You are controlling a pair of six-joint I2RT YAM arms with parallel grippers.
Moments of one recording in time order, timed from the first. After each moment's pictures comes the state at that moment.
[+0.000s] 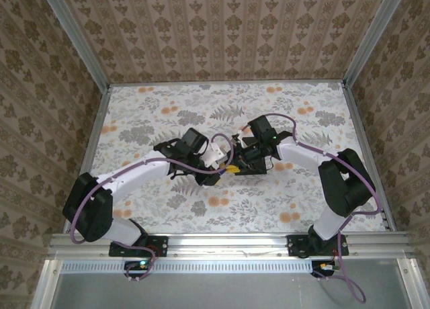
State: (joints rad) left arm -0.77 1.44 0.98 -0.61 0.45 0.16; right arm 0.50 1.68 1.04 -0.37 -0.99 0.76
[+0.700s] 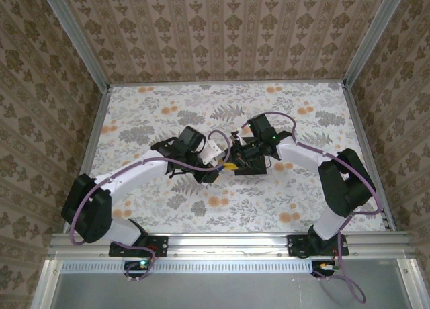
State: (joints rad) left arm -0.74 1.43 0.98 -0.59 0.45 0.13; right arm 0.50 1.68 1.04 -0.30 -0.97 0.82
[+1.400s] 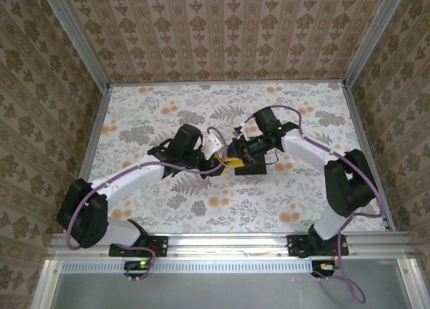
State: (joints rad) left arm -0.73 1.38 0.90 -0.28 0.55 0.11; right arm 0.41 1.65 1.15 -0.57 -1.08 0.61
